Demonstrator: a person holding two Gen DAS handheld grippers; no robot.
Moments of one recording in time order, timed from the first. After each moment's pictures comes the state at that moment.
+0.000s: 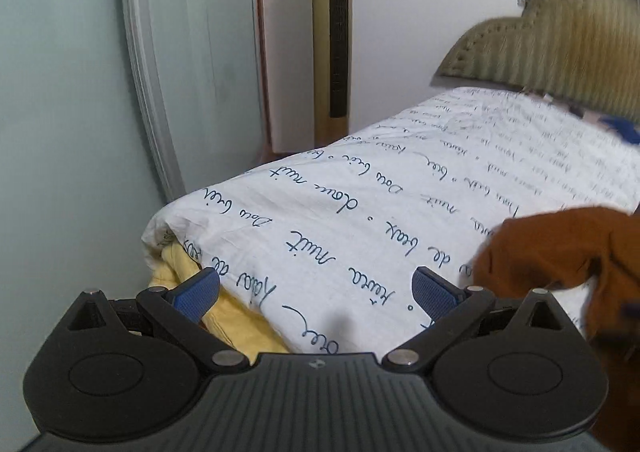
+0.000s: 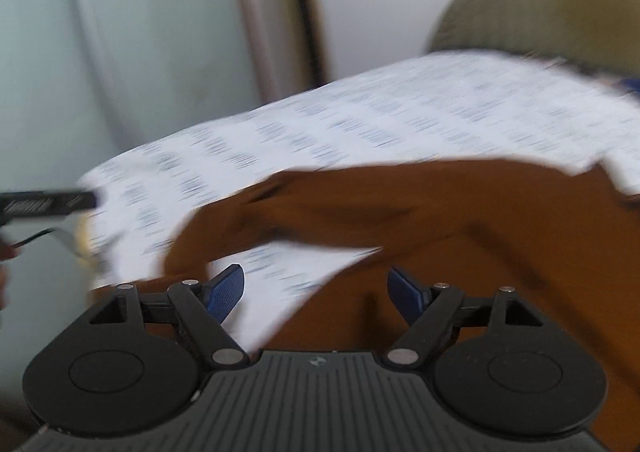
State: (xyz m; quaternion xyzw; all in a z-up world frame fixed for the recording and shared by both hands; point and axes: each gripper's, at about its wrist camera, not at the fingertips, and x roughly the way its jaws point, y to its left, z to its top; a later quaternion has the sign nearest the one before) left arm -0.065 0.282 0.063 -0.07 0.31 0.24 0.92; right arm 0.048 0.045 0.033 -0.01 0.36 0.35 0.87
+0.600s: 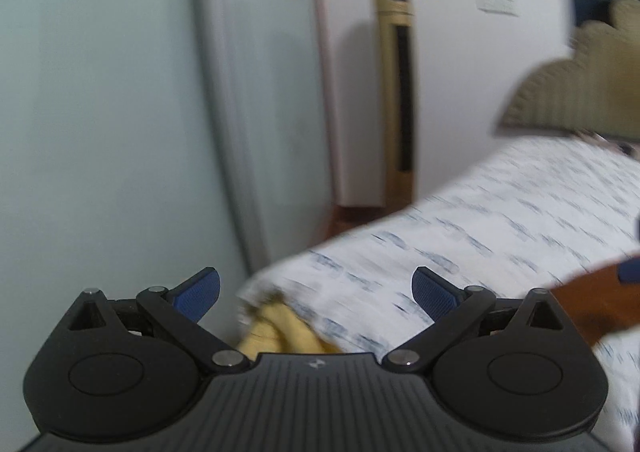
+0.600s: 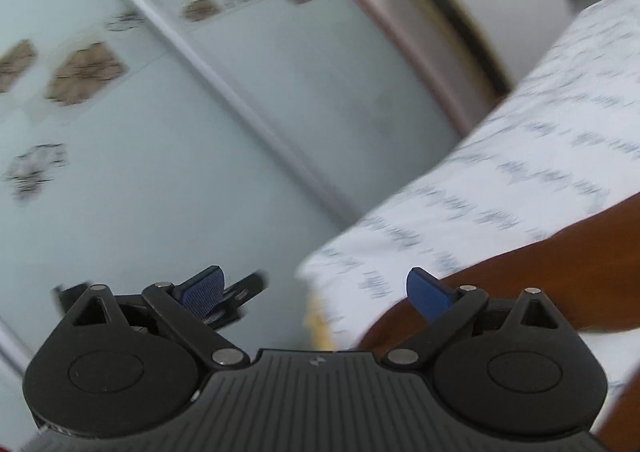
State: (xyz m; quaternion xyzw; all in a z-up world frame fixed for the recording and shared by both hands) left arm -0.098 0.306 0.077 -0.02 0.25 0.31 0.92; right arm 0.072 0.123 0.089 0.20 0.35 0.53 0.75
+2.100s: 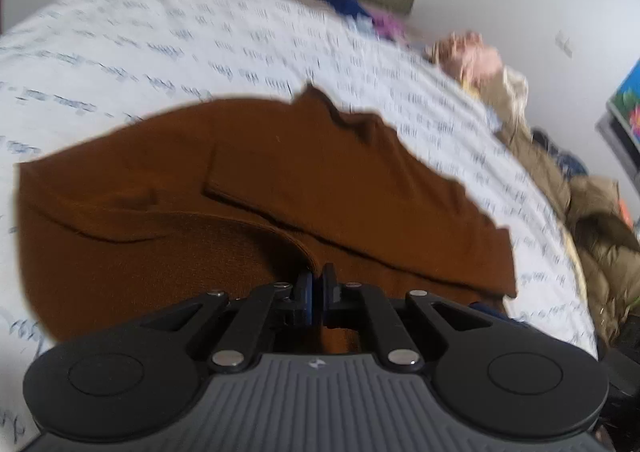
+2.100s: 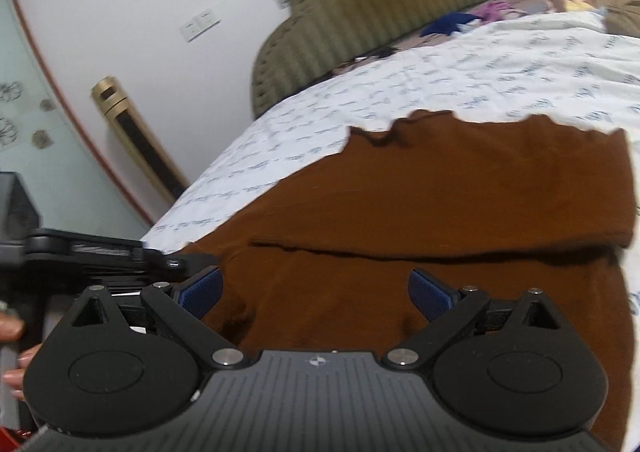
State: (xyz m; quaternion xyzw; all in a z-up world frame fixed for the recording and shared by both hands) left arm 0.099 0.061 0.021 -0.11 0.45 -0.23 0.86; right arm -0.014 -0.157 0.024 0.23 0.28 0.11 0.92
